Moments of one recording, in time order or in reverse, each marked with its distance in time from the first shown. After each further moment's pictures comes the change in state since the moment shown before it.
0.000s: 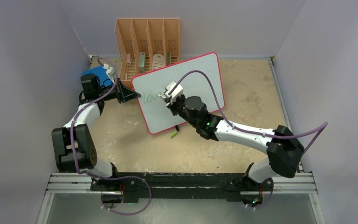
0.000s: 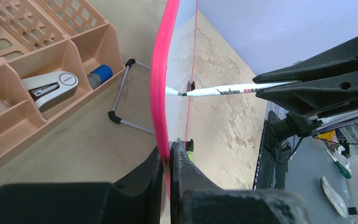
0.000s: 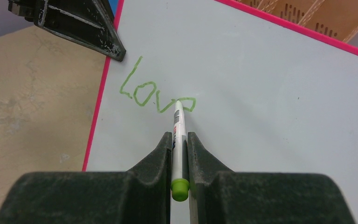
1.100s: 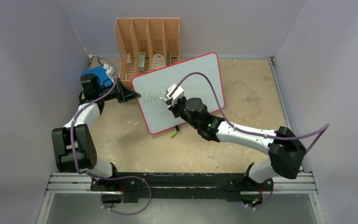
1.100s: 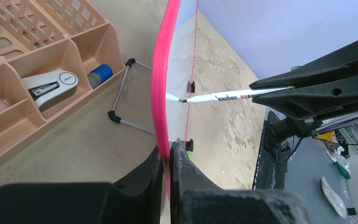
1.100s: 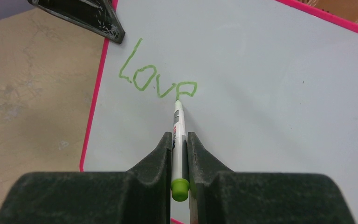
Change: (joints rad) left arm 0.000 0.000 0.000 -0.005 -0.002 0.000; right arm 0.002 -0.018 -0.025 -0.026 0.002 0.004
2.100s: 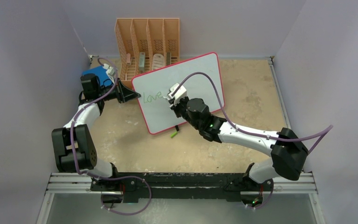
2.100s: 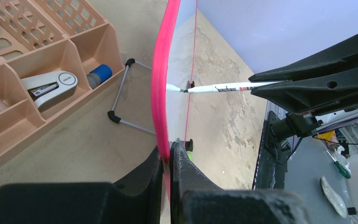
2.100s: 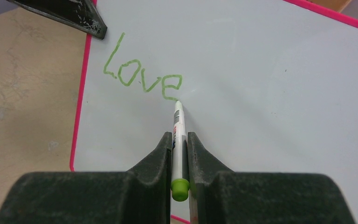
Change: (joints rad) left arm 0.000 -0.003 0.000 -0.002 0.000 0.000; right arm -0.002 -0.027 -0.019 -0.019 0.053 0.006
